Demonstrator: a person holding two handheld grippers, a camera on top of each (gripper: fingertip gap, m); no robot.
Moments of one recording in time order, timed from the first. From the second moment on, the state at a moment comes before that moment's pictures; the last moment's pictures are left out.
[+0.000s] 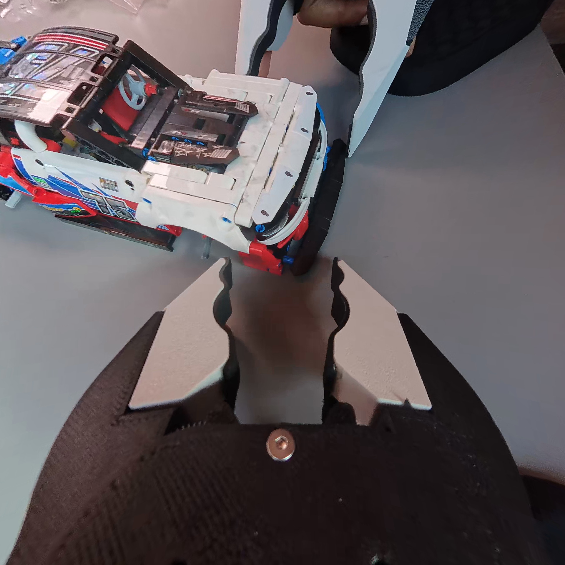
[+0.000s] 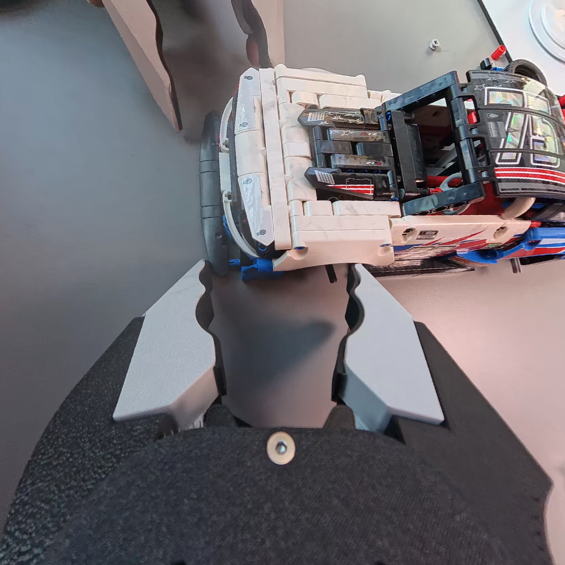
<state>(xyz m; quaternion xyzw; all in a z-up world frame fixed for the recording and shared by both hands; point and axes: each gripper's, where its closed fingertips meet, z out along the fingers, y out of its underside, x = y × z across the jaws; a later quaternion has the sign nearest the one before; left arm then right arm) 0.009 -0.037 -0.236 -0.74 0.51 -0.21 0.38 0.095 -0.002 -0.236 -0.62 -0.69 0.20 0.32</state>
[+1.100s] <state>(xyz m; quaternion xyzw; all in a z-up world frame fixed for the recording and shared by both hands) 0.004 -0.029 -0.233 -0.73 0.52 -0.22 0.39 0.096 -0.002 -0.232 -0.62 -0.69 0.20 0.33</state>
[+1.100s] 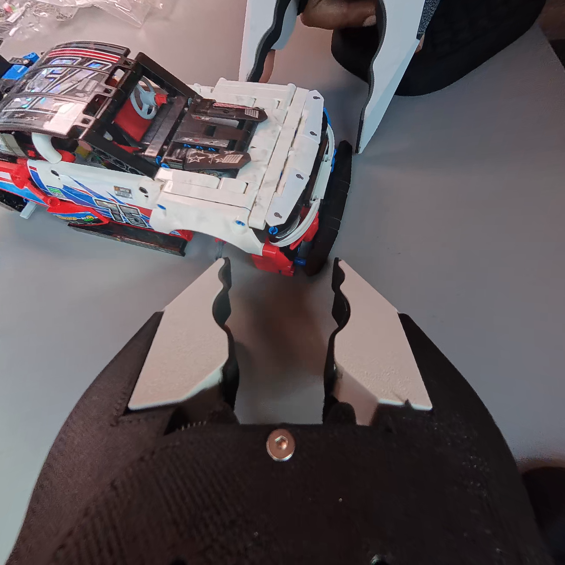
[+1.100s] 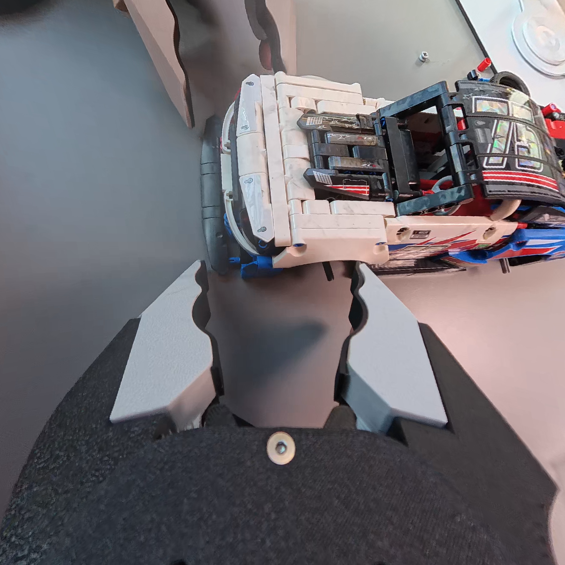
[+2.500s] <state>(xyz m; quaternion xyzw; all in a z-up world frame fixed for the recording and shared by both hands) 0.009 -0.018 -0.237 -0.72 0.55 -0.20 0.38 0.088 0.013 -0.224 -0.55 -0.69 0.25 0.39</state>
